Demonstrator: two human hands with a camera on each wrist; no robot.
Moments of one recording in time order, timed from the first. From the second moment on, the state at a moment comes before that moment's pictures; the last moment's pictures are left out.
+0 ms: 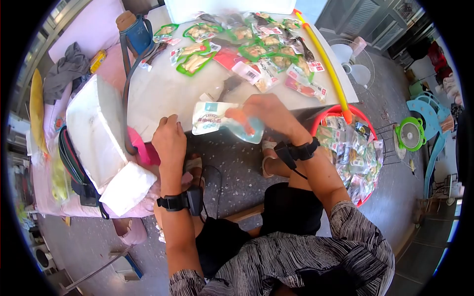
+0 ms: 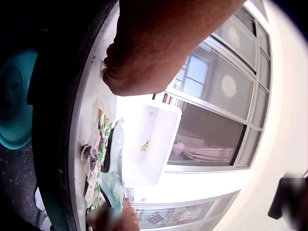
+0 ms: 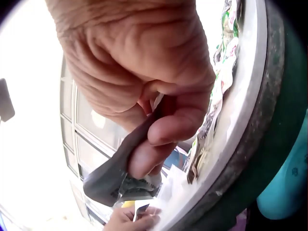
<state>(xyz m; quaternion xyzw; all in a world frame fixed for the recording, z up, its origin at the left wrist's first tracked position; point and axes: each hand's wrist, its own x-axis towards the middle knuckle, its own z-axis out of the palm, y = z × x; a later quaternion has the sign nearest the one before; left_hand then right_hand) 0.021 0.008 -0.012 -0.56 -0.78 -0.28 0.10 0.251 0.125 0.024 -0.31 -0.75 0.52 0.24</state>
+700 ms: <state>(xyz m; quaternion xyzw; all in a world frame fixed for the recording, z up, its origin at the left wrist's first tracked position) 0.029 0.005 0.002 -0.62 -0.69 -0.36 0.09 0.170 0.109 -0.006 -0.24 -0.43 0.83 0.26</state>
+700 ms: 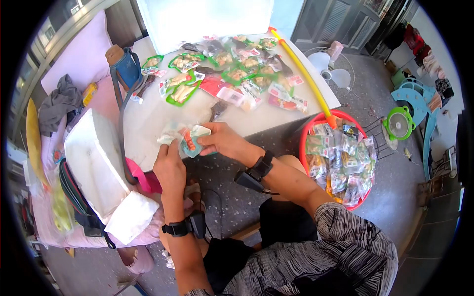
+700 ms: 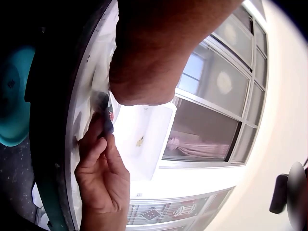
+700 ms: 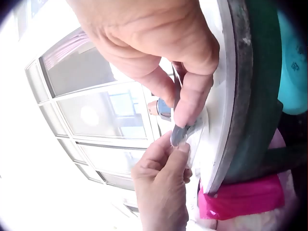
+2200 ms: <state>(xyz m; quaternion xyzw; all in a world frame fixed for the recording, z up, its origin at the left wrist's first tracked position) 0.013 0.002 -0.006 -0.48 -0.83 -0.24 0.17 0.122 0.088 -0.004 -0.28 -0.56 0.74 0.24</state>
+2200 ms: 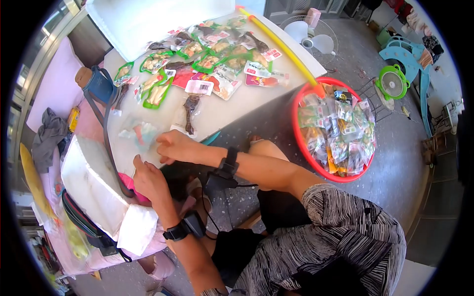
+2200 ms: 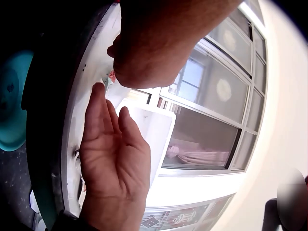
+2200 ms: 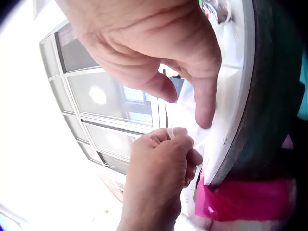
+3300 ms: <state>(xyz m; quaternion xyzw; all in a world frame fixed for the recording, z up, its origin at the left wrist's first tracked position) -0.021 -0.006 -0.010 -0.44 -0.85 -0.20 0.20 0.227 0.170 -0.011 -0.43 -0.81 0.12 0.38</state>
